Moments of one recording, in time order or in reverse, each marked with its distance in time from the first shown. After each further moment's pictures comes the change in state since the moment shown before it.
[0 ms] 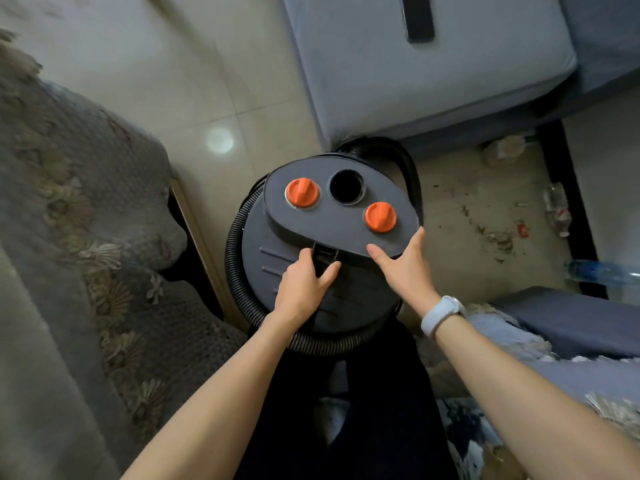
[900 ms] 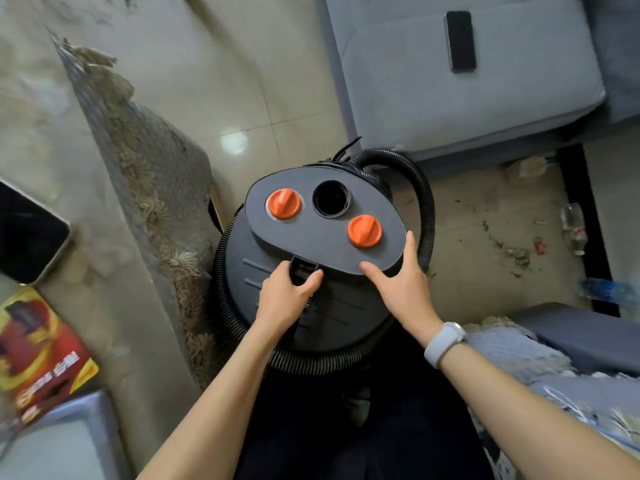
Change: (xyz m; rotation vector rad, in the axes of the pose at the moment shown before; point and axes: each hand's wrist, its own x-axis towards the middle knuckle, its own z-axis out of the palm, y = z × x) left_hand -0.024 -0.040 -0.125 -0.129 0.104 -0.108; right_hand -0.068 -0.089 0.057 0.034 -0.053 -0.151
